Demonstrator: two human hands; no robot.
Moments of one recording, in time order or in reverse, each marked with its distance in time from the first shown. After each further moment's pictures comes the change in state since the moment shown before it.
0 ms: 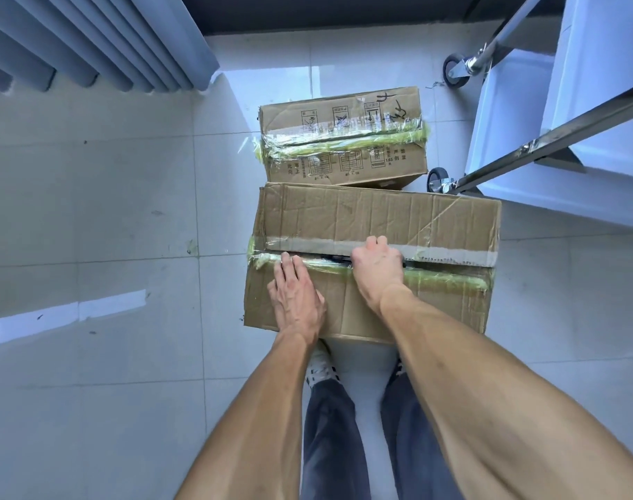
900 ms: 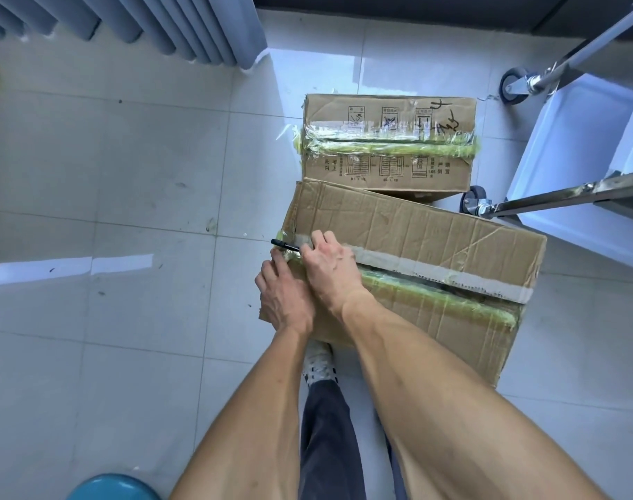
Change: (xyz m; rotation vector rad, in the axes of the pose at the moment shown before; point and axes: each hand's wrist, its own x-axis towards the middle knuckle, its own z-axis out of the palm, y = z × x) left_hand 0.025 -0.040 0.003 -0.431 0.107 -0.463; right_hand 0.025 -0.093 -0.023 0.235 0.165 -0.378
